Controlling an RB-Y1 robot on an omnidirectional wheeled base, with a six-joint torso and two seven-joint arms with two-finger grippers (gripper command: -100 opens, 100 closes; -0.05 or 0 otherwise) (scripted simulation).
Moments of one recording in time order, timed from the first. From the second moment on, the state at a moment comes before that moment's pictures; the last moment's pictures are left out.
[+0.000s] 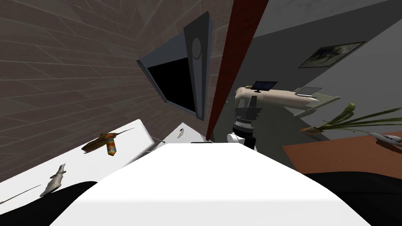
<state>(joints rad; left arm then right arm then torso) 1.43 1.31 -0.34 -1.38 0.20 -0.72 0.35 0.48 0.00 0.03 -2.37 -0.05 -0.55 0.03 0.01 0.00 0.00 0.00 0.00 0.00</state>
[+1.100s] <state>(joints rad) 1.41 1.45 -0.33 -1.12 0.29 -0.73 0.56 0.48 0.00 0.03 -2.37 -0.05 -0.55 0.03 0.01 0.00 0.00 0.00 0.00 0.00</state>
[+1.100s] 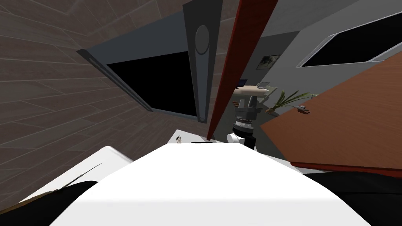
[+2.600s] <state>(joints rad) 1.29 1.38 -0.38 -0.96 0.27 -0.75 0.63 0.48 0.00 0.03 -2.37 -0.05 -0.55 0.03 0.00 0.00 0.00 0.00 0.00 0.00</state>
